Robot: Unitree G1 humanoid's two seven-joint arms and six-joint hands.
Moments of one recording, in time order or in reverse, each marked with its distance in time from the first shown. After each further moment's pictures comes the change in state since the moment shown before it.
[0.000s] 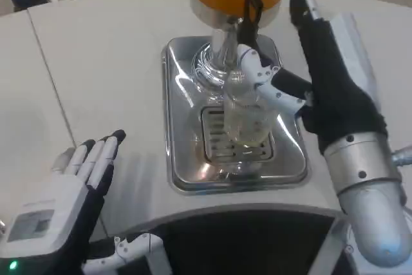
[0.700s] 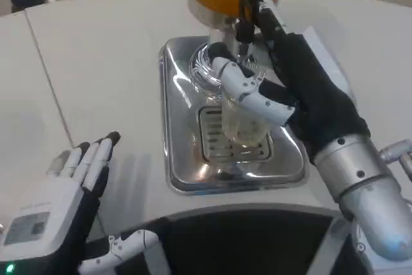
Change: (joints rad) left arm 0.007 -0.016 0.013 0.010 -0.001 -0.005 0.005; right arm -0.016 -0.105 0.004 -0.010 0.264 0.046 0.072
